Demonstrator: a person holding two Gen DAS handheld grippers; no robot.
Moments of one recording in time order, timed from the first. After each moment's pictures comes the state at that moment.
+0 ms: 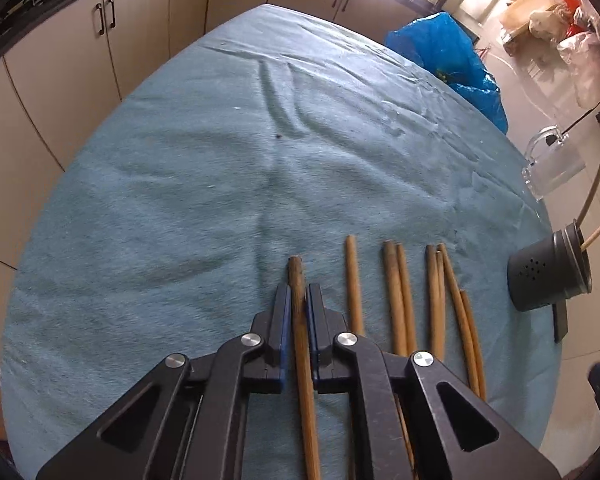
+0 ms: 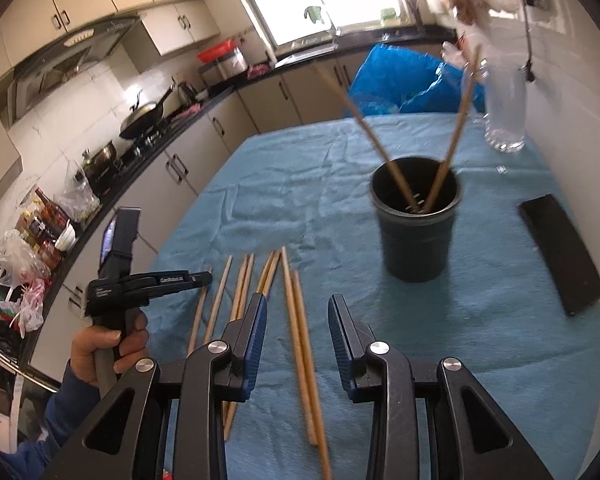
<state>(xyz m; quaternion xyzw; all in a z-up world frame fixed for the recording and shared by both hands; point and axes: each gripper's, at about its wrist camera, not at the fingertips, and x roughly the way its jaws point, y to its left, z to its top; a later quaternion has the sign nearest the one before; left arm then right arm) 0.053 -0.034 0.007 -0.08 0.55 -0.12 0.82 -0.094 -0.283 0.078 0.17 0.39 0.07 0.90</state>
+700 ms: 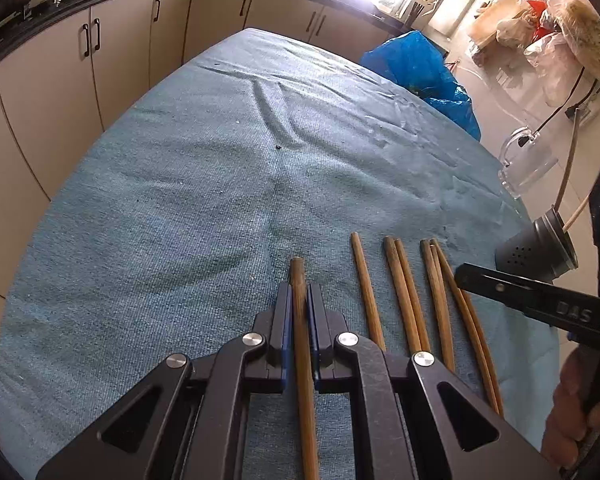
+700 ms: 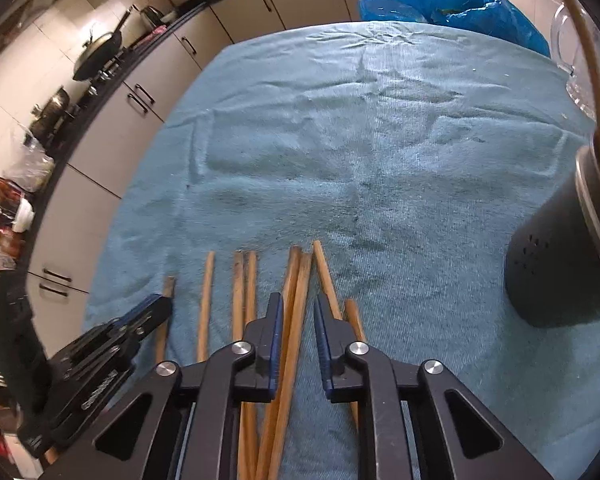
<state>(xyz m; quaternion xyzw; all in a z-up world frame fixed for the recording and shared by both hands) 0.040 -0.022 0.001 -0.09 0.49 -0.17 0.85 0.058 -0.219 0.000 0.15 0.54 0.05 0.83</state>
